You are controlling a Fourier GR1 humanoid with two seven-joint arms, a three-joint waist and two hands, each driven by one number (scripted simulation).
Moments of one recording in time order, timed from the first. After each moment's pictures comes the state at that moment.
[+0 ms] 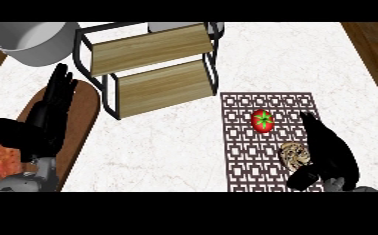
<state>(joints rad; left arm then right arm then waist) -0.08 0.32 -0.08 -1.67 0.15 0.31 0.13 -0.06 -0.58 0.47 -1.72 0.59 0.05 0.95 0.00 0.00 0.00</state>
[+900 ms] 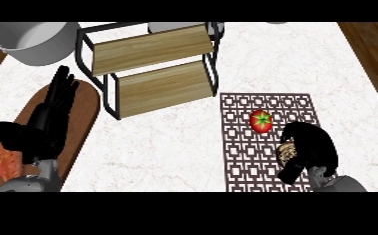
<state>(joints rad) -0.06 0.25 -0.03 -1.67 0.09 0.24 0.13 -0.10 -0.44 0.42 -1.55 0.78 0.11 0.77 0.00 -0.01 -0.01</state>
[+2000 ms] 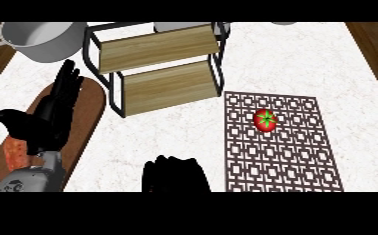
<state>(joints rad) -0.12 0.24 -0.02 -1.64 0.08 0.22 0.16 -0.44 -0.02 1.04 -1.82 0.86 -0.06 1.11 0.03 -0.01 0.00</state>
